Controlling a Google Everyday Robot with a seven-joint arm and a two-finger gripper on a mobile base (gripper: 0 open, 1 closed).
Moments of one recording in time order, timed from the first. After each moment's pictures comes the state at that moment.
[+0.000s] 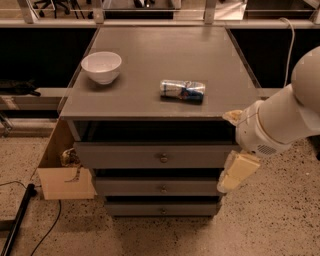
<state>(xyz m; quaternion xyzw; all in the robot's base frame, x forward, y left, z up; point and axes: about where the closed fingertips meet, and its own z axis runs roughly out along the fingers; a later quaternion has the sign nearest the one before) 0.440 -0.147 0.837 -0.62 0.75 0.03 0.23</state>
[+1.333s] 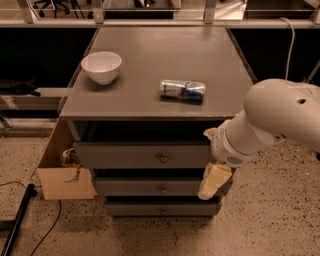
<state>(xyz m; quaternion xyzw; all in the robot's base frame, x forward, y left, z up) 0.460 -0.122 0.760 -0.63 0.75 0.06 0.20</state>
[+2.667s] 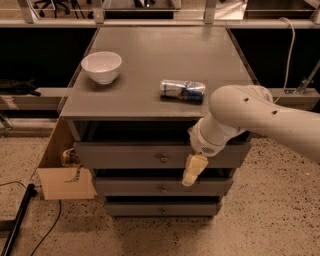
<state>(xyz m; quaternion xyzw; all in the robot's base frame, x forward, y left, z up) 0.528 -0.093 0.696 -0.64 0.75 0.06 0.18</state>
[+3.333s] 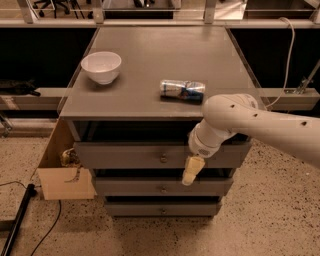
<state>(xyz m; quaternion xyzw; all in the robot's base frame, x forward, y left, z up) 0.561 -0.097 0.641 -0.64 0.75 0.06 0.16</state>
